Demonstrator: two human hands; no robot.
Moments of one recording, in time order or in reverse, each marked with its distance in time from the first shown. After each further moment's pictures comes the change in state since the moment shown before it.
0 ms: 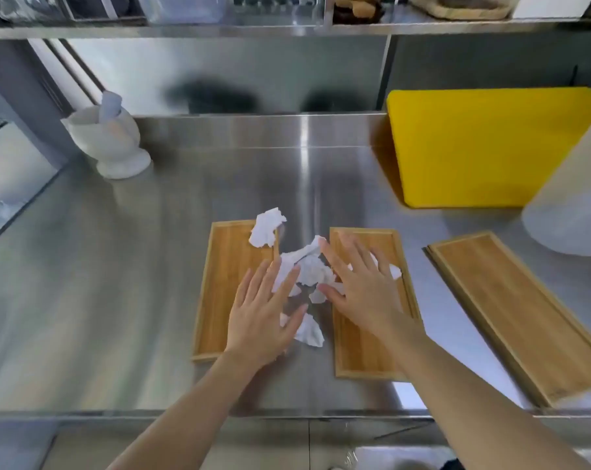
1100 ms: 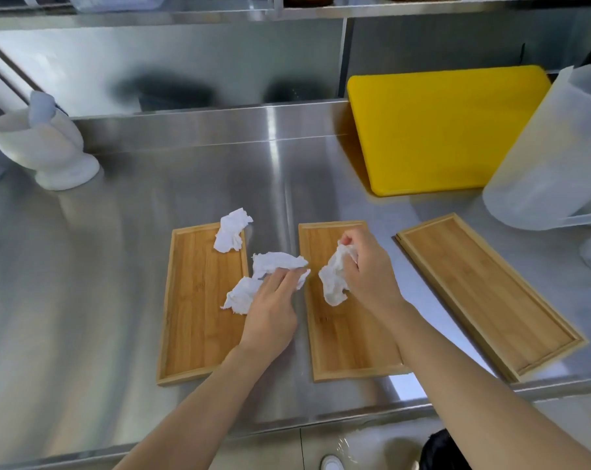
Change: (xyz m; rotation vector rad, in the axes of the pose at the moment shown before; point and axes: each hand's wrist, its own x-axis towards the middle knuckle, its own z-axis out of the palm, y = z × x) left_hand 0.033 0.050 0.007 -0.403 -0.024 0.004; right_hand 0.000 0.030 -0.026 0.621 0.175 0.317
